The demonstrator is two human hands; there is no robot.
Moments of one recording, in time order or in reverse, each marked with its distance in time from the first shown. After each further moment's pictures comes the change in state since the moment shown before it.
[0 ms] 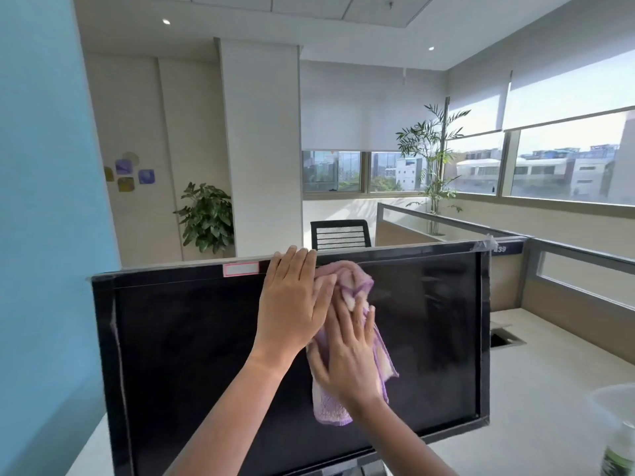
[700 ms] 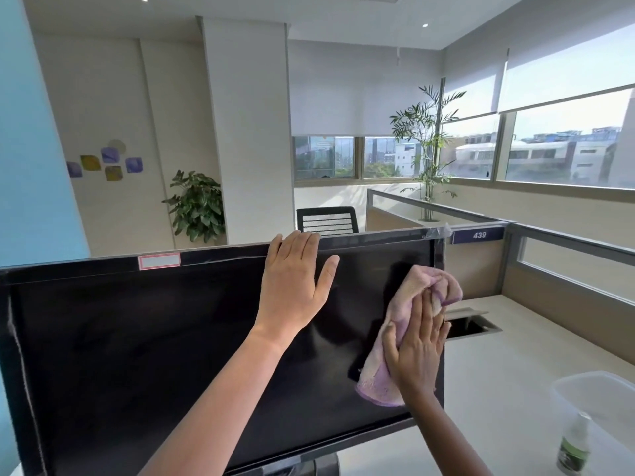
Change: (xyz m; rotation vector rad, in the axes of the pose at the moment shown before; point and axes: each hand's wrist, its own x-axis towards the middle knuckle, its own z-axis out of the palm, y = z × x) left_hand 0.034 0.078 0.044 -0.029 -0.031 0.005; right_hand -0.037 0.165 -0.035 0.042 0.059 0.495
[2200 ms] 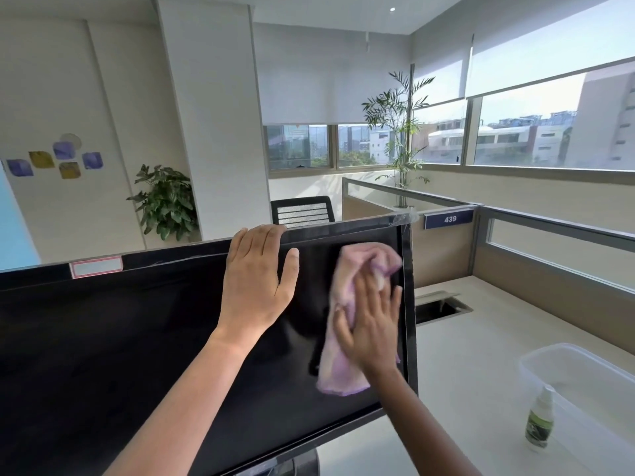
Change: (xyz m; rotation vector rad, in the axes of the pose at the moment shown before) left_hand 0.006 -0.001 0.008 -0.066 0.050 0.002; right_hand 0.016 -0.019 0.005 -0.111 0.003 -0.224
